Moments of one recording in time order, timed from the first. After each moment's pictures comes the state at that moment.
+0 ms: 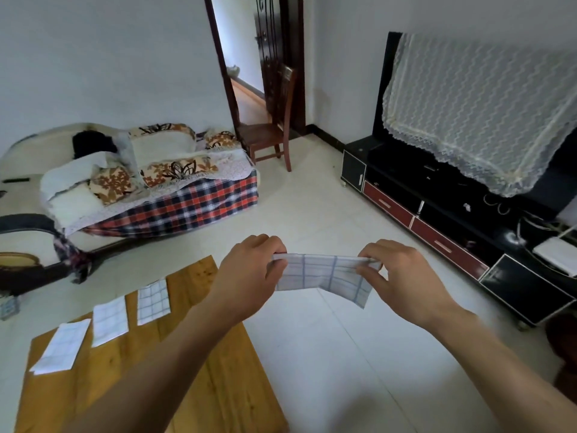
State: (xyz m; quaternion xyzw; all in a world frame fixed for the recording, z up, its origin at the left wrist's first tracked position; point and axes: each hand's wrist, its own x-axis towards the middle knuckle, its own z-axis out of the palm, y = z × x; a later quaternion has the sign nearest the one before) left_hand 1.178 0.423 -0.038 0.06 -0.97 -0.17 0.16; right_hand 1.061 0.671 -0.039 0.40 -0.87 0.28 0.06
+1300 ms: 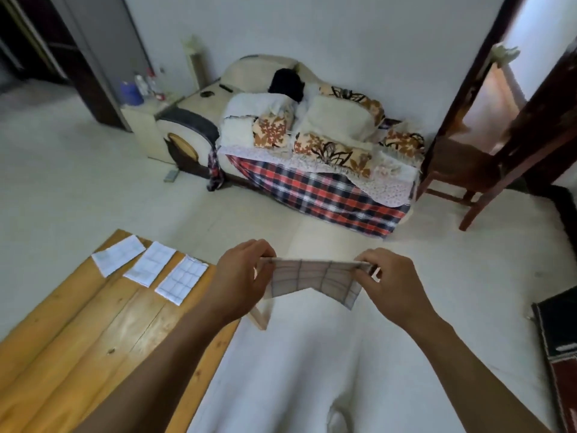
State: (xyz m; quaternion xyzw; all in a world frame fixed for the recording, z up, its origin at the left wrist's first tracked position) left_hand 0.890 0.170 -0.093 0.47 -0.82 -0.18 0.27; right_hand 0.618 0.223 -0.106 0.65 -0.68 0.30 -0.19
